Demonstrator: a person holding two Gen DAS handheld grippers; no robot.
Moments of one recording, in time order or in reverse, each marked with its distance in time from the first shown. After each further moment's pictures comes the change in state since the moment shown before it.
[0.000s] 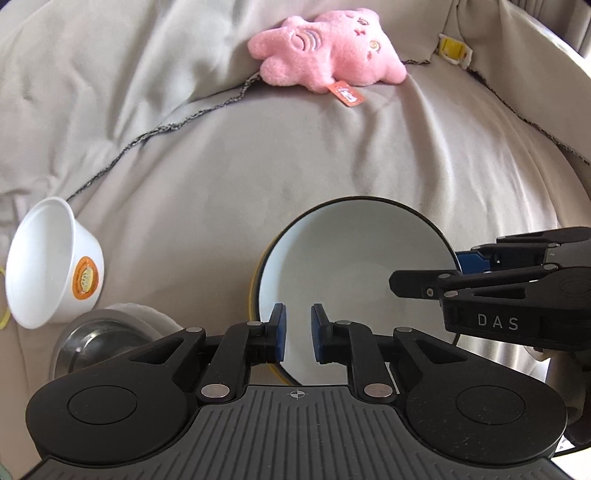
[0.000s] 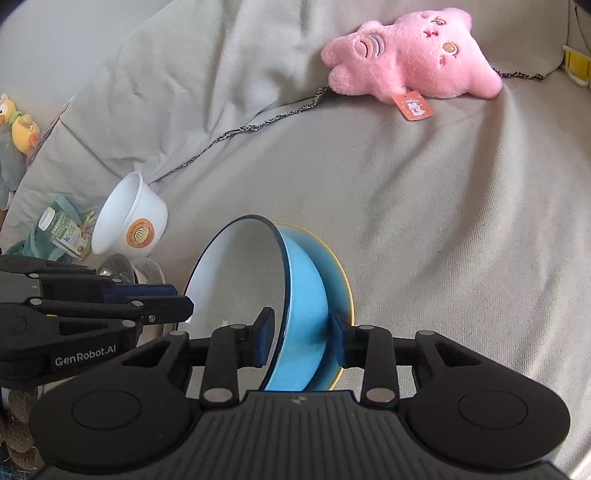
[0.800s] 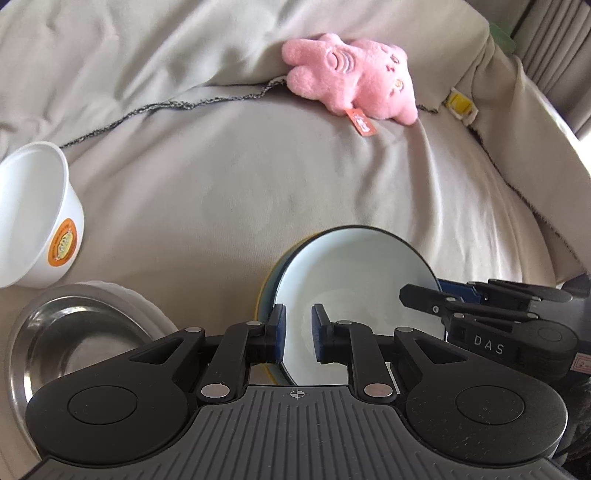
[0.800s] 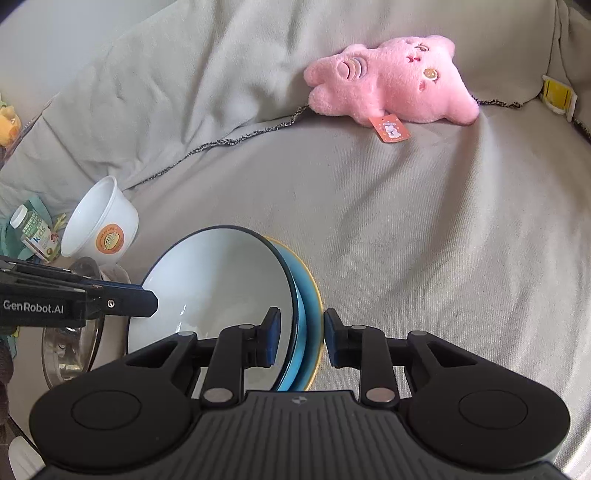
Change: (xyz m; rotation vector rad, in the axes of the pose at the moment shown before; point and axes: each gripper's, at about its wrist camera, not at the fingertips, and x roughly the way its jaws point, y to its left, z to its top) left arm 0.000 0.062 0.000 -0.235 -0.058 -0.213; right arm 0.002 0.004 -0.007 -0.044 -0.090 -0.113
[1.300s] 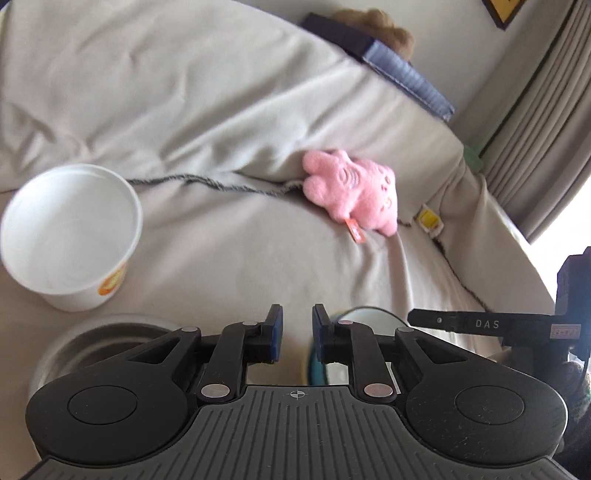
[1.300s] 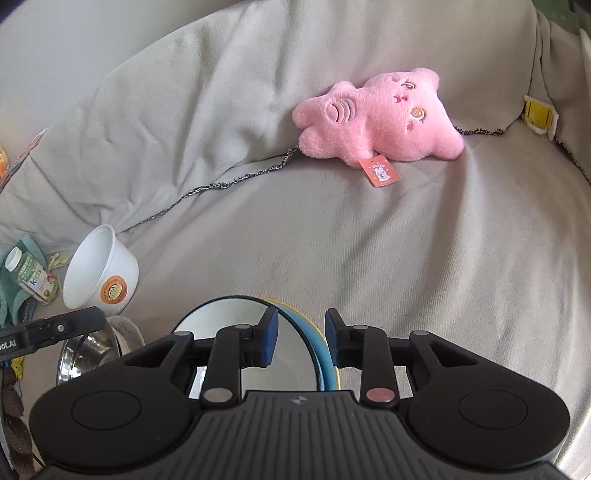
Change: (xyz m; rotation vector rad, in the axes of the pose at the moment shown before) left arm -0.059 0.099 -0.033 -0.134 -0.382 -0.189; right arm -0.015 0.022 0.041 0.057 -0.045 -0.065
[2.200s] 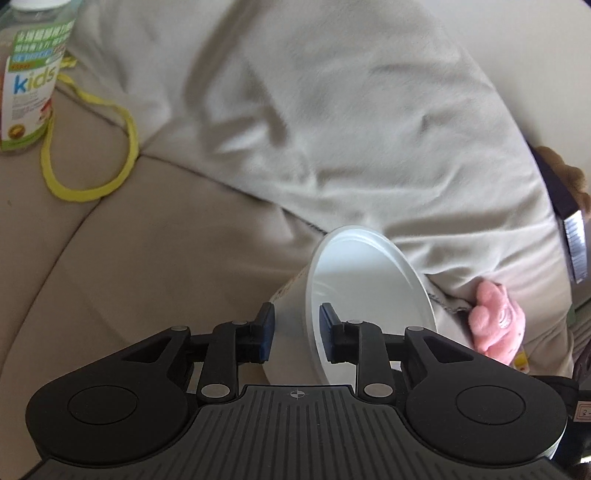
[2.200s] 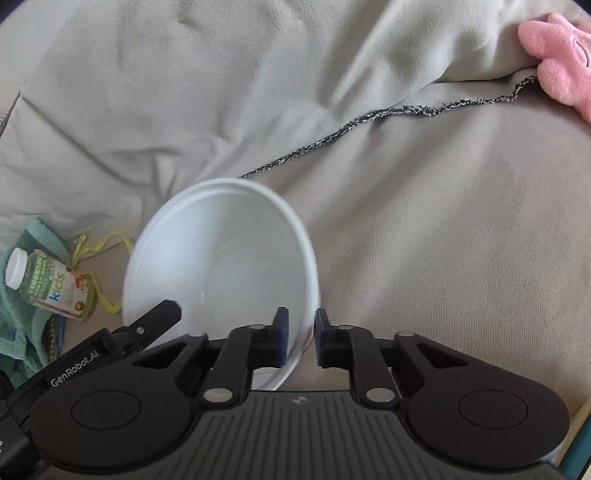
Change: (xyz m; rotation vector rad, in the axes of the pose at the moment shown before) left arm -0.002 0.193 0.030 -0.395 -0.146 0.223; right arm 0.162 0.229 0.018 0.022 0.194 0.097
